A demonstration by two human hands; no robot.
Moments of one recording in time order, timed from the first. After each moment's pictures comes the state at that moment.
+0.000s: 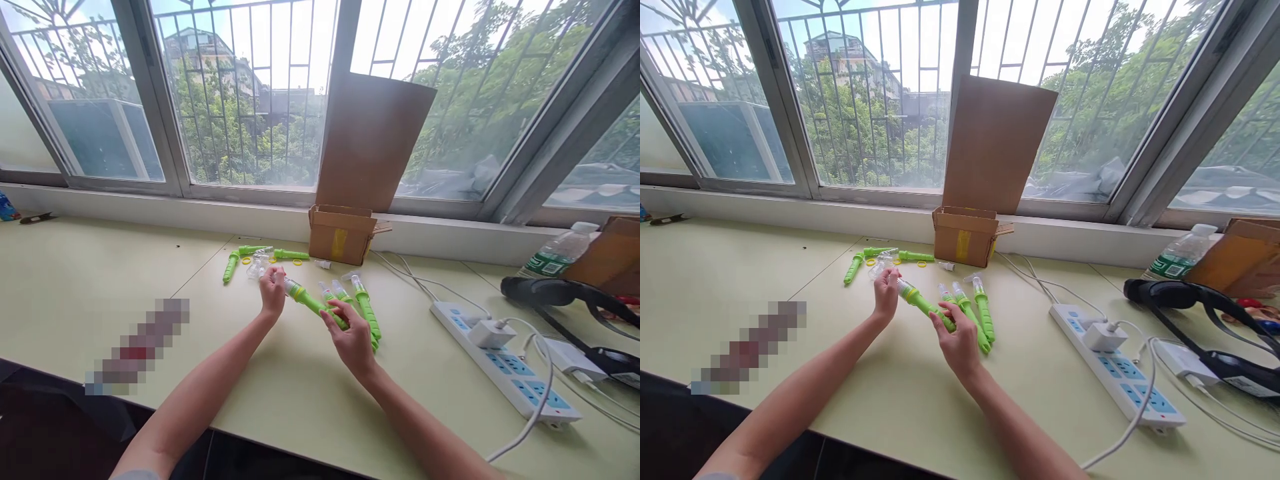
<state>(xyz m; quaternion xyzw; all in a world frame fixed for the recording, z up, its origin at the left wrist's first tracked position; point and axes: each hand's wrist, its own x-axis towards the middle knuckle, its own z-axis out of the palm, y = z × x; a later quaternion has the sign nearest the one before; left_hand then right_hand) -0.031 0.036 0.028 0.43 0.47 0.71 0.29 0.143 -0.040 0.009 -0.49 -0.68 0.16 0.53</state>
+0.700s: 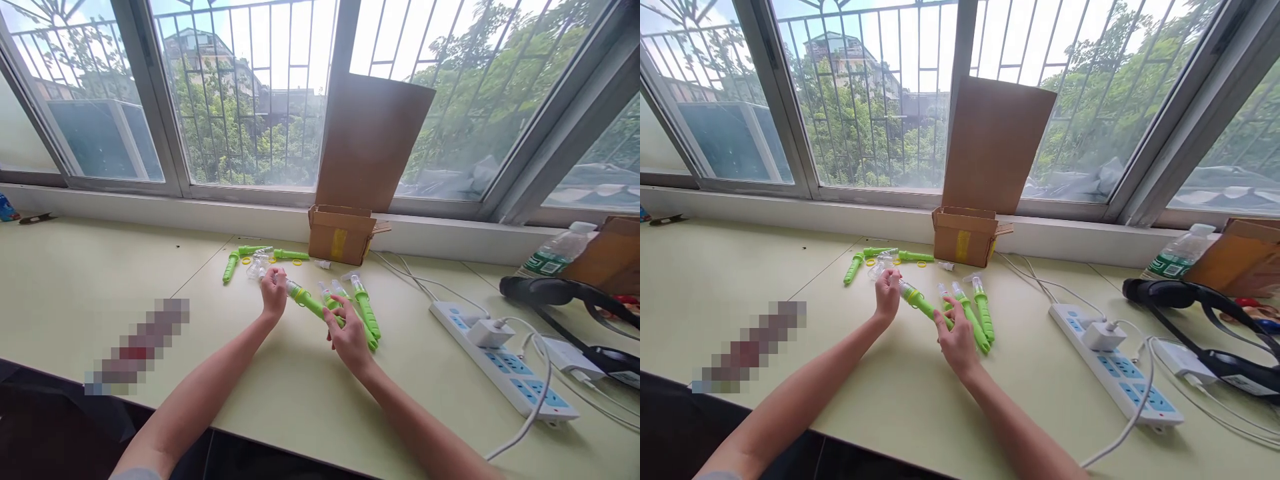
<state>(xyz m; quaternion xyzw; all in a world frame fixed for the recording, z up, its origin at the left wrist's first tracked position) -0.031 0.038 0.023 0.46 0.49 0.70 0.25 0.140 -0.041 0.011 -0.52 -0.63 0.29 0.49</state>
